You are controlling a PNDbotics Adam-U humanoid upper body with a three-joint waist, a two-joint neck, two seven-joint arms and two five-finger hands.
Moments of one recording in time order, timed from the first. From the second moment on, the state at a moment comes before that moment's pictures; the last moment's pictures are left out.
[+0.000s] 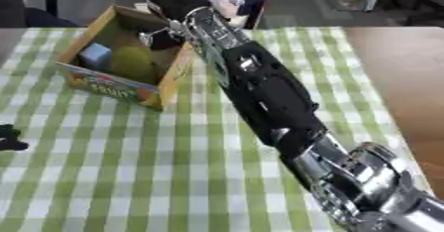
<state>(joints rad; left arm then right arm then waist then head) -0.14 0.18 0.04 -1.75 -0.11 -0.25 0.00 -1.30 0.00 0.11 -0.82 1.37 -0.18 -0.02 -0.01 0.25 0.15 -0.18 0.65</state>
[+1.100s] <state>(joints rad) -0.12 0.18 0.07 -1.75 -0.12 -0.24 0.04 -0.72 -0.36 0.06 -1.65 0.47 -0.06 -0.04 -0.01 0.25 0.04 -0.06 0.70</state>
